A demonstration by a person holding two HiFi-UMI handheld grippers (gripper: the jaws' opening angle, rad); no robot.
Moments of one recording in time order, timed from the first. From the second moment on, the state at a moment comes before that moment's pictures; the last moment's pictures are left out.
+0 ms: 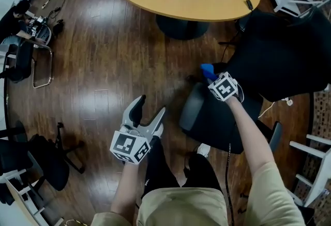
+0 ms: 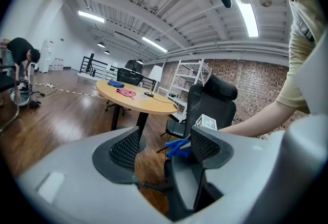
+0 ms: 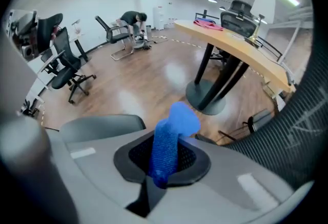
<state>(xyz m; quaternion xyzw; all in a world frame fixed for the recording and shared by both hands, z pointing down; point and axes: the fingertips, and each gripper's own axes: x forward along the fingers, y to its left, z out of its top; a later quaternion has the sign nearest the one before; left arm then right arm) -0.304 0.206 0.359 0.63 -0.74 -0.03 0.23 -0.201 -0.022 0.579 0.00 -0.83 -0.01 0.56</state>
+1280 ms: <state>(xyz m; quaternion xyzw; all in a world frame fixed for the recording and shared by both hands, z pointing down) -0.383 0.178 0.463 0.59 -0.76 -0.09 0.25 -0.261 0.111 0.603 -0.61 -0.52 0.03 0.60</state>
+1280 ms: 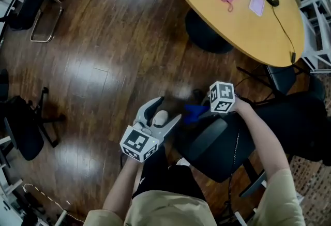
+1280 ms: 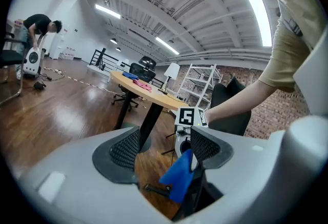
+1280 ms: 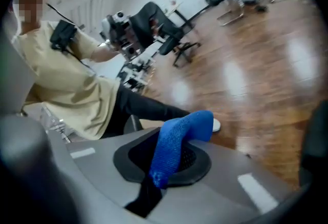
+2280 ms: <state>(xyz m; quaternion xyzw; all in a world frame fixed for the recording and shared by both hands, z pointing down) -0.426 0.202 0.597 0.55 -0.76 -0.12 0.31 -0.197 0.079 0.841 -0.58 -0.31 -0.01 0.75</state>
